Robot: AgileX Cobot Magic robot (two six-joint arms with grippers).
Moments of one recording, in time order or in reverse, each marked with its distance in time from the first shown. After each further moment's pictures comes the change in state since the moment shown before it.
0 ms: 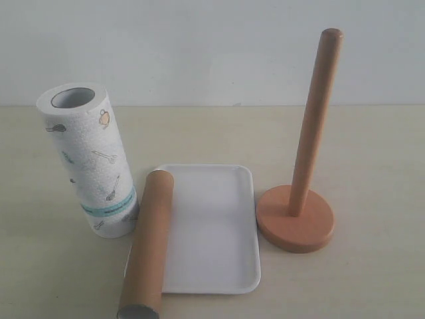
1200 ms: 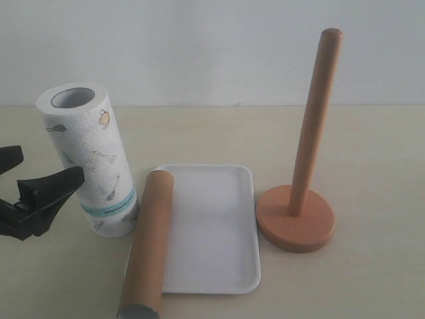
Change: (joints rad) left arm 0.000 0.581 0.000 0.693 -0.416 -0.476; right arm 0.000 0.000 0.000 0.000 -0.003 0.000
